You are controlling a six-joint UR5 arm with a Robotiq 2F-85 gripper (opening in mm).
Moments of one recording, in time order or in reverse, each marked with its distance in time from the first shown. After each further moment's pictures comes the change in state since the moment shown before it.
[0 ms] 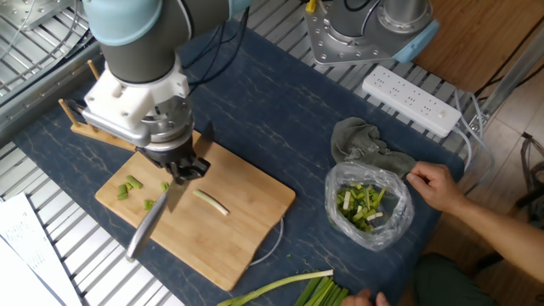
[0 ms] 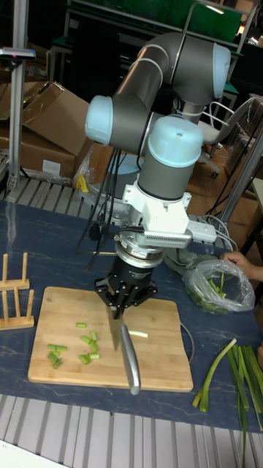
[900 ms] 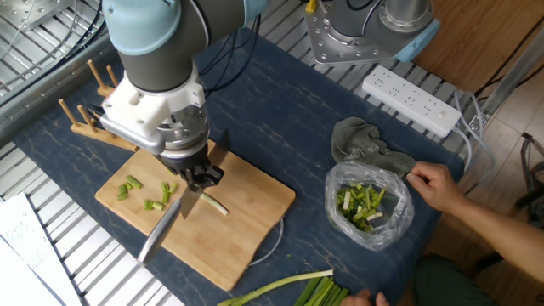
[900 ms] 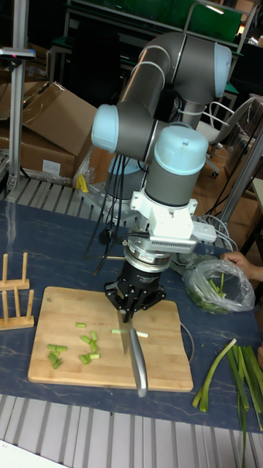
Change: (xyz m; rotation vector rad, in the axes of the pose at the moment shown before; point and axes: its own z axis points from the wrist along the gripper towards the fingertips) arm -0.001 0.014 0.013 -0.011 -0.014 0.031
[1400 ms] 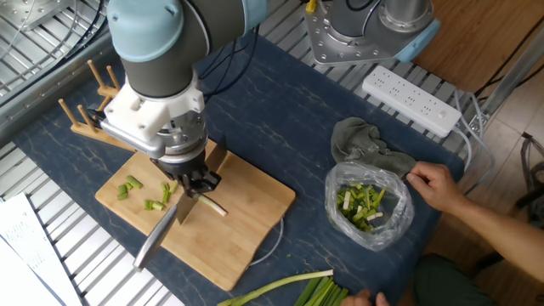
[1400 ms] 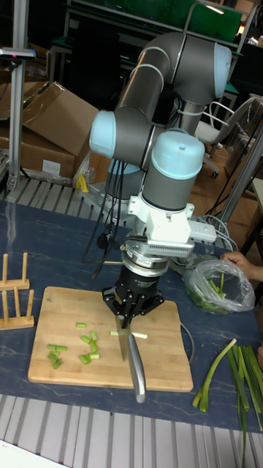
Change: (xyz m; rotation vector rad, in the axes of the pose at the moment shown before) arm -0.007 -0.006 0.010 0.011 -0.025 -0.008
